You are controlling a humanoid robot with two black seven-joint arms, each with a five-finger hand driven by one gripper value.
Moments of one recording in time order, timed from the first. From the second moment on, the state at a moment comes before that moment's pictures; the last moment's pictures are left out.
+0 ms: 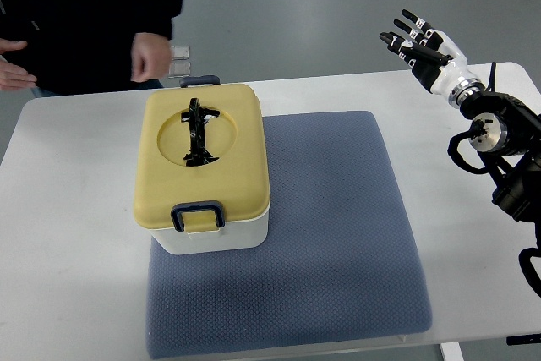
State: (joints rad) left arm 0.00 0.00 -0.10 -0.10 0.02 -0.23 -0.11; right arm 0.77 -0.18 1.12 0.58 -0.54 0.21 0.15
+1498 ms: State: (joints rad) left arm -0.01 0.00 -0.11 -0.09 0.02 -0.23 -0.11; right arm 0.78 -0.19 1.11 0.59 -0.54 0.22 0.16
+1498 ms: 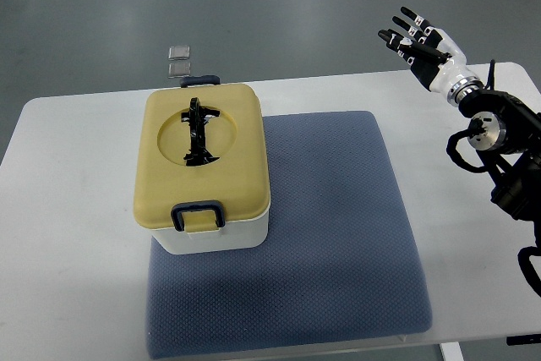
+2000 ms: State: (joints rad) left arm -0.01 0.00 -0.11 -0.09 0.02 -0.23 -0.11; right arm 0.91 -0.32 0.76 0.61 -0.54 0.29 0.35
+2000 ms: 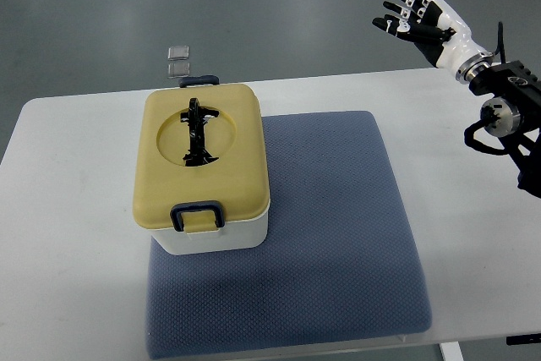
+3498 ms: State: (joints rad) left arm -0.01 0.00 -0.11 -0.09 0.02 -0.23 -0.11; right arm 2.02 -0.04 -0.68 0.95 -1.02 0.03 0.61
